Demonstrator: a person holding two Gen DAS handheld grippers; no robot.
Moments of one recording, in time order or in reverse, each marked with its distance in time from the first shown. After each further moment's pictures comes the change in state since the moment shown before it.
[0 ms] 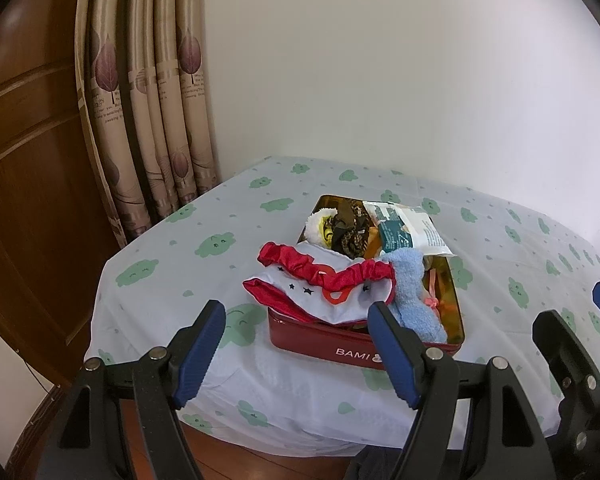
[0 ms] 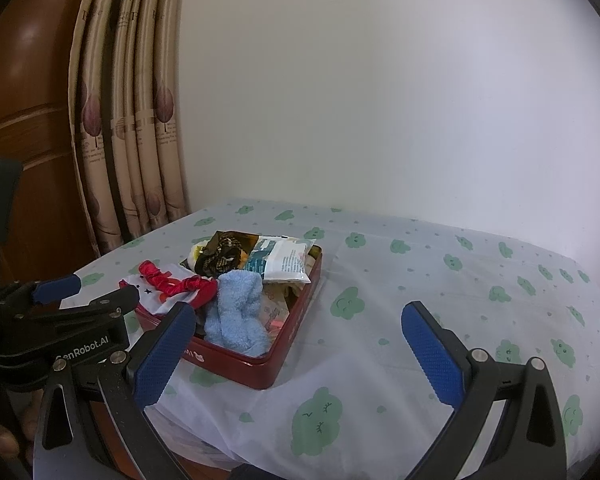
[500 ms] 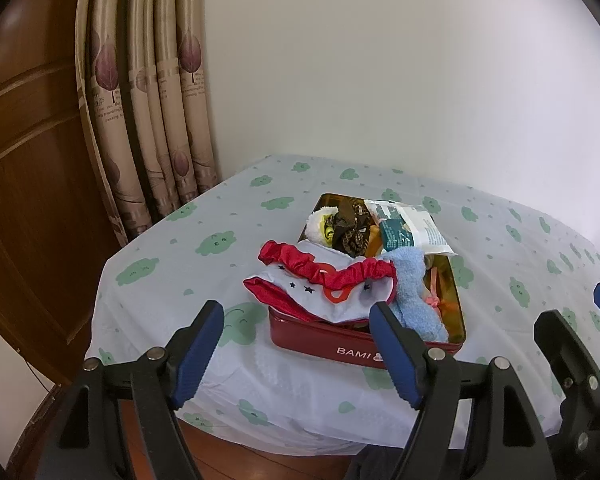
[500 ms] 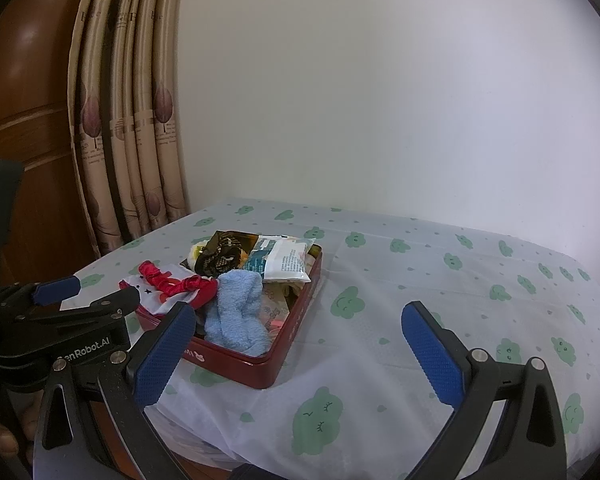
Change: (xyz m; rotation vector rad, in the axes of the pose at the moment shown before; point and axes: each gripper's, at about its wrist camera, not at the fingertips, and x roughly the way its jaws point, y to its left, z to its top) left arm -0.001 -0.001 -0.001 0.001 0.001 0.003; right arm 0.001 -0.001 0.000 0.006 0.002 0.003
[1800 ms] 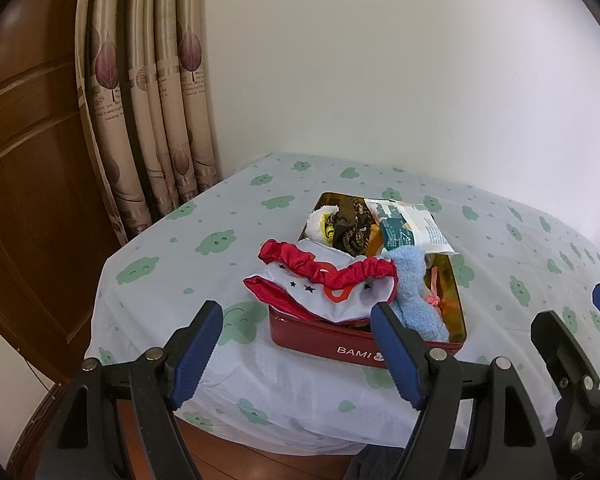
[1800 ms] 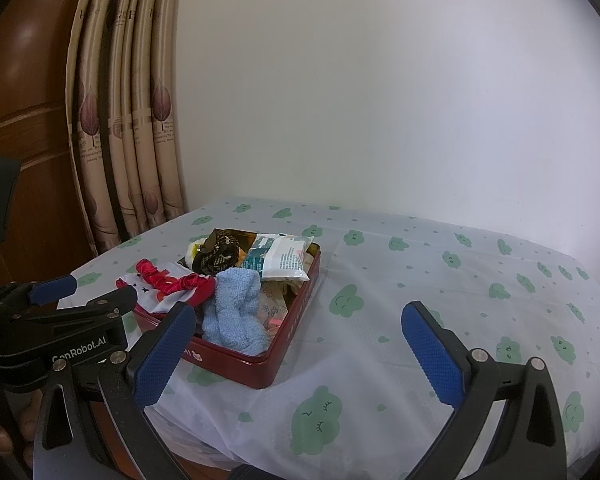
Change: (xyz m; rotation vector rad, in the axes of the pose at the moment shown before) left arm 0.003 0.001 -0.001 -0.001 0.003 0.000; right arm 0.000 0.002 -0.003 0.002 -0.005 -0.018
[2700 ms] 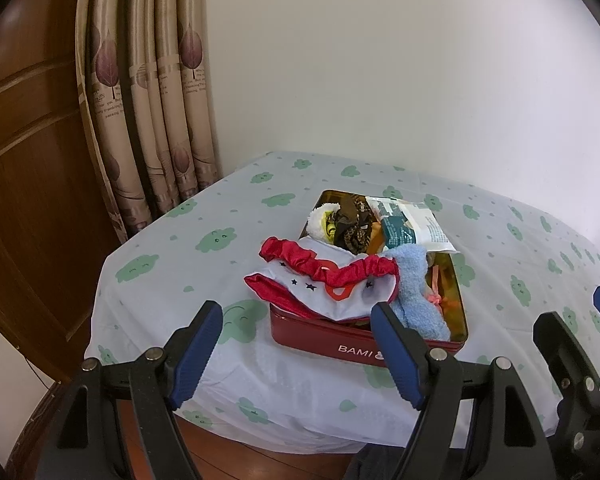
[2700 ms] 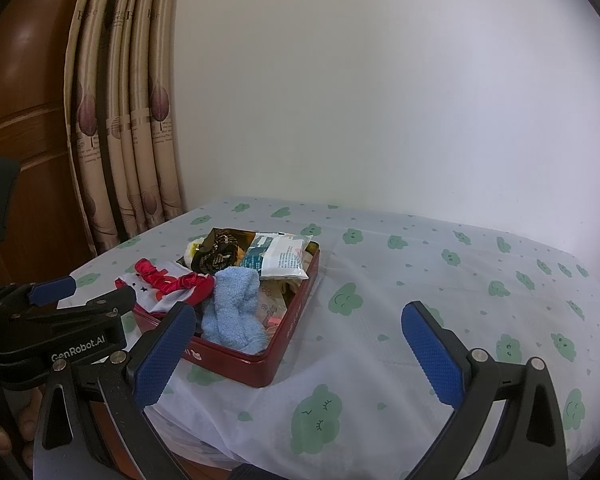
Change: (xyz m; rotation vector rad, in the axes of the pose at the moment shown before) left arm 0.000 0.000 0.000 -0.006 0.009 0.001; right arm 0.001 -0.001 -0.001 0.006 0.005 -0.002
